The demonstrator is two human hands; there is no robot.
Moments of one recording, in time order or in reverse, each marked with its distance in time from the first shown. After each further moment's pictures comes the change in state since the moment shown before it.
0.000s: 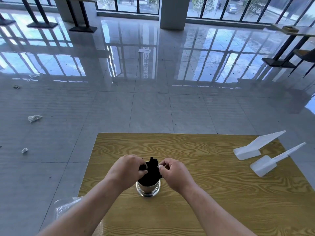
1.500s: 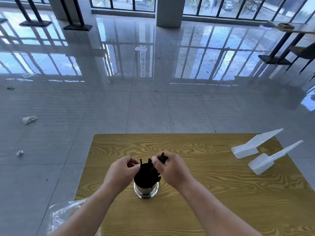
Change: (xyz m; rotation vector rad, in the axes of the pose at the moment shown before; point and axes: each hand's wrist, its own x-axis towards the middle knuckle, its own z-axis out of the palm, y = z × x) left_hand 0.002 -0.016 0.027 -0.632 0.067 -0.482; right_hand 0.007 -0.026 -0.014 0.021 0.004 -0.185
